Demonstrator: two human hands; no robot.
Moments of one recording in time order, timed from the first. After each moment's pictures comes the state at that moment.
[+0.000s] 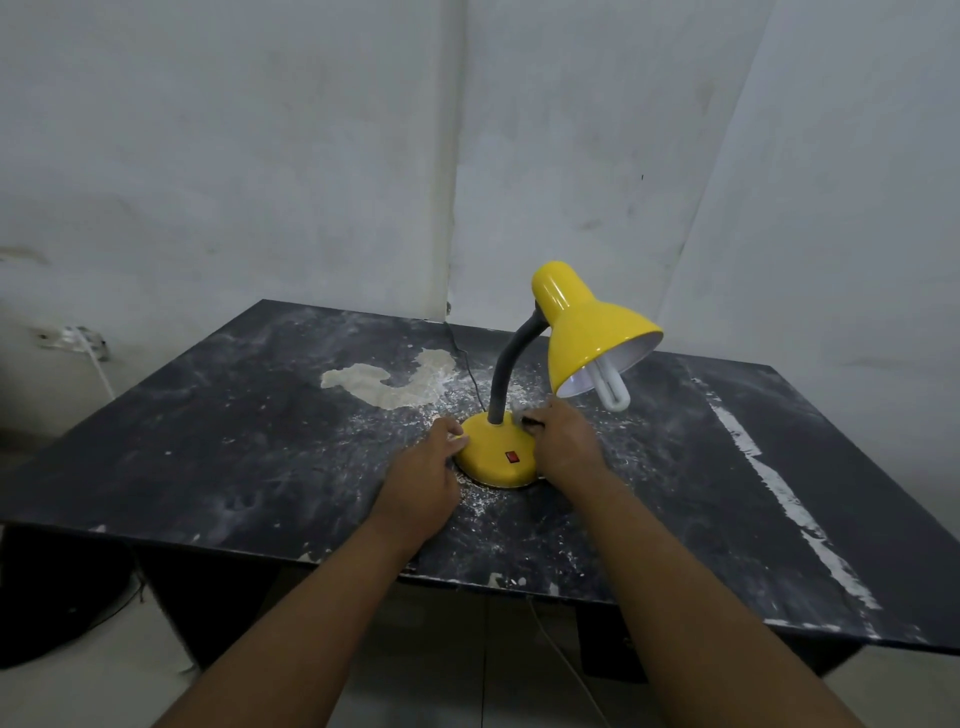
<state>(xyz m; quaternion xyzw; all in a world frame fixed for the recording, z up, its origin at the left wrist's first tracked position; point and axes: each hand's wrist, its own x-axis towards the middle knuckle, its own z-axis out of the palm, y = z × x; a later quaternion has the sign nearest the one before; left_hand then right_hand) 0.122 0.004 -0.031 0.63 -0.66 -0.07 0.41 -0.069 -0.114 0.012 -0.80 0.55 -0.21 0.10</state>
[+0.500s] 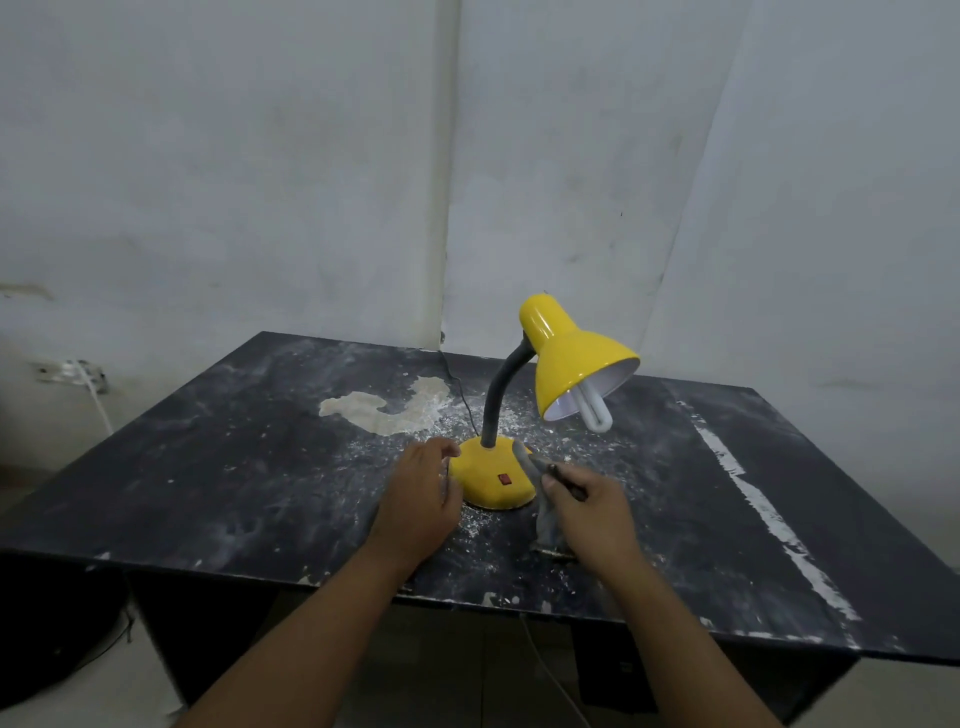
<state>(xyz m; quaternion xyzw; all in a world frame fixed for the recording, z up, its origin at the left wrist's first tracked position) 0.119 0.006 -0.025 0.61 -0.64 -0.01 0.47 -0.116 -0.003 0.029 -0.65 0.51 -0.44 0.35</state>
